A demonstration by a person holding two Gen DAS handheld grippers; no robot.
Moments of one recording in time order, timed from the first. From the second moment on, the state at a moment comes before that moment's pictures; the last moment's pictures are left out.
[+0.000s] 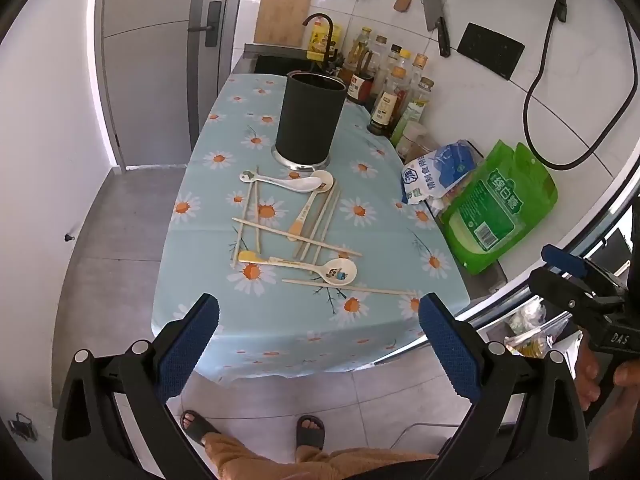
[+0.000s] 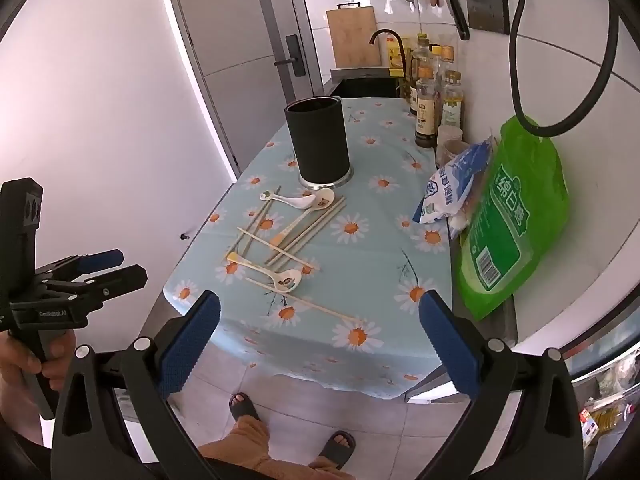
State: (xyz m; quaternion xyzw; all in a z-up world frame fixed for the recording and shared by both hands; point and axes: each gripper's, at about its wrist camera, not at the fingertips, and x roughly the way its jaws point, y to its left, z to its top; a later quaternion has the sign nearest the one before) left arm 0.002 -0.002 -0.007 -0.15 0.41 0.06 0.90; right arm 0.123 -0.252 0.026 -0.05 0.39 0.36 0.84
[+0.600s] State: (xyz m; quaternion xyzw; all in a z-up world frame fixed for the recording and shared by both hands) left arm 0.011 -0.012 -0.003 -0.14 0.41 0.05 0.90; right arm 0.127 -0.249 0.029 -0.05 0.39 0.37 0.84
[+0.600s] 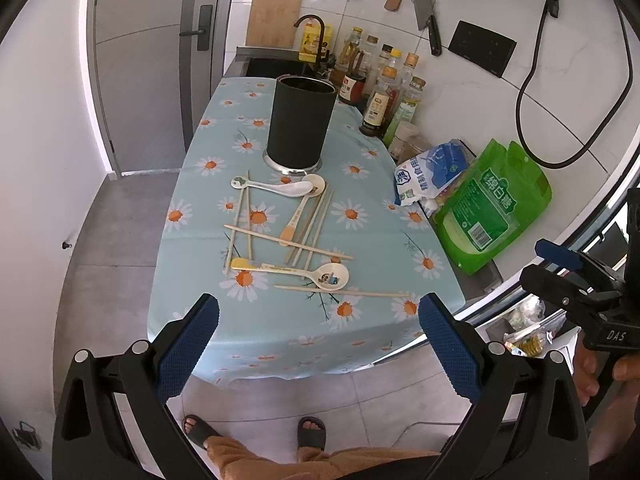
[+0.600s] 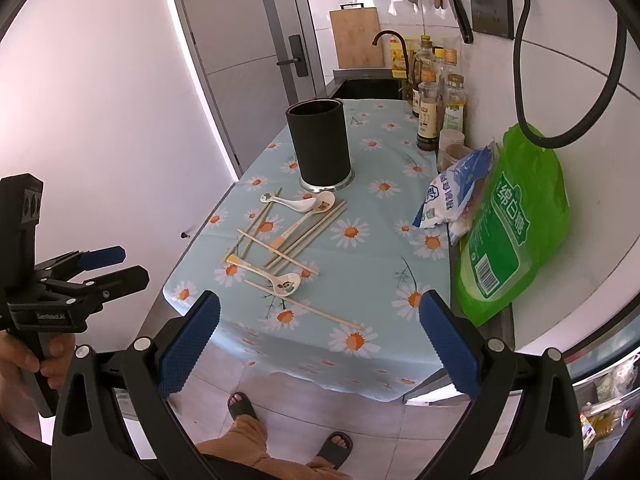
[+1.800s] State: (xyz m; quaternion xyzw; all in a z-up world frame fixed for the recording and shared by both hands) left arm 0.008 -0.019 0.000 -0.15 0.41 0.08 0.90; right arm 0.141 -0.256 0.025 -0.05 0.41 0.38 0.83
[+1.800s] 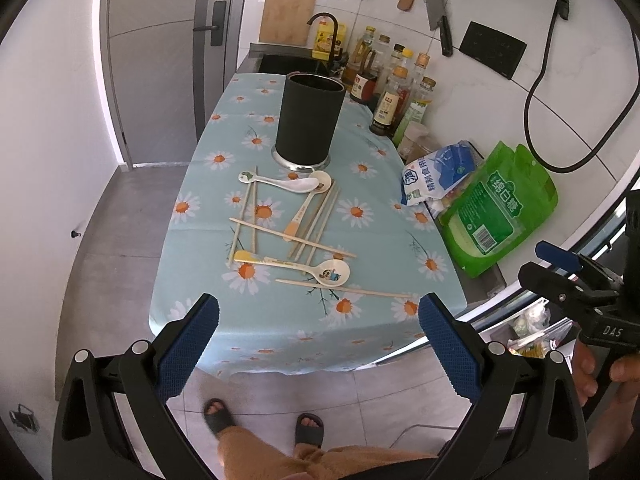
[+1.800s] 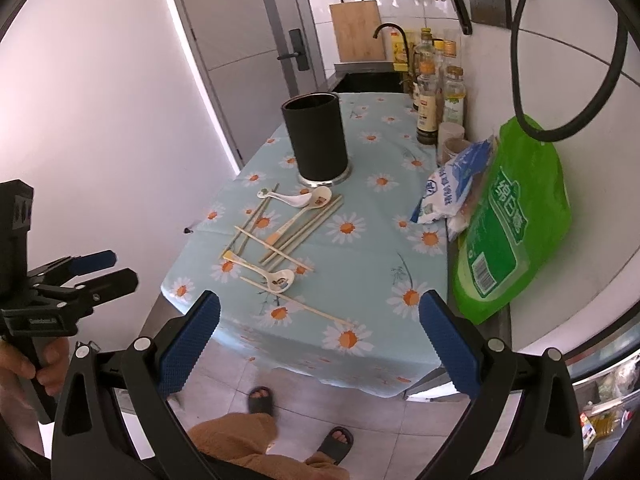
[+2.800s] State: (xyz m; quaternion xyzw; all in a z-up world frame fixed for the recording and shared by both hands) left arm 0.032 0.060 -0.040 -0.25 0.43 0.07 0.86; right arm 0.190 -0.109 0.002 -0.22 0.41 0.48 0.74
